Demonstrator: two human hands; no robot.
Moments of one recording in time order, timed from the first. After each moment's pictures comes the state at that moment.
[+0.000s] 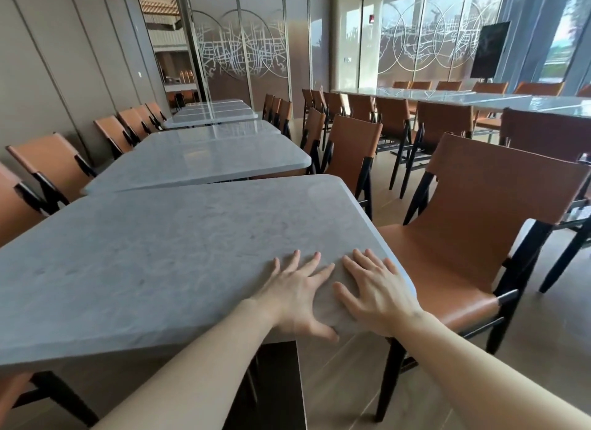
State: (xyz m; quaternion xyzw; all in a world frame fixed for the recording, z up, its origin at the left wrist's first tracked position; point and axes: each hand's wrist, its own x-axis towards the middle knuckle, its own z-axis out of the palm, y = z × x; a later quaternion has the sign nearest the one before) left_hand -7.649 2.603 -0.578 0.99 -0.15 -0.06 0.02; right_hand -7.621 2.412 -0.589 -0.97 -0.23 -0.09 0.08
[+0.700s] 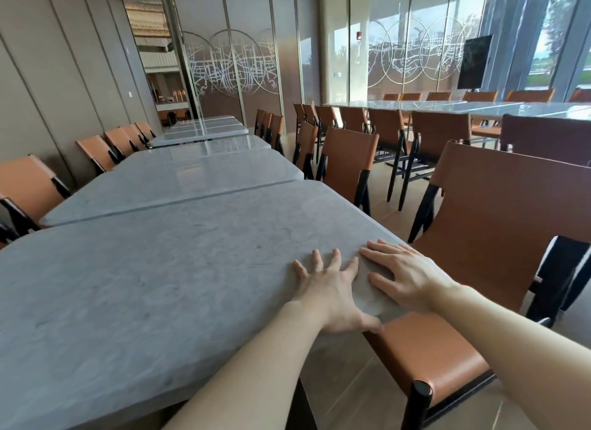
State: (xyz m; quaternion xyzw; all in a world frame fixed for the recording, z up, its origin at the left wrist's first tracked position) left_hand -7.527 2.546 -0.578 0.99 -0.09 -0.04 0.05; right_hand -7.479 2.365 -0.581 -0.95 -0.27 -0.06 0.12
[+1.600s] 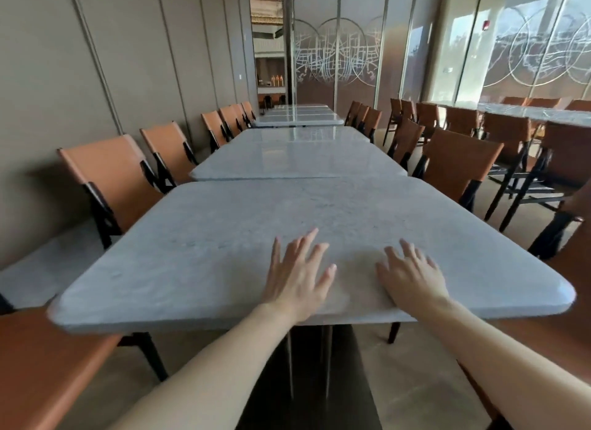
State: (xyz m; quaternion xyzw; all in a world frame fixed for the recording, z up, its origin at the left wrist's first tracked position) left_hand -7.648 2.738 -0.589 0.97 0.06 0.21 0.07; right_hand -7.547 2.549 -0.572 -0.98 -0.19 -0.04 0.06
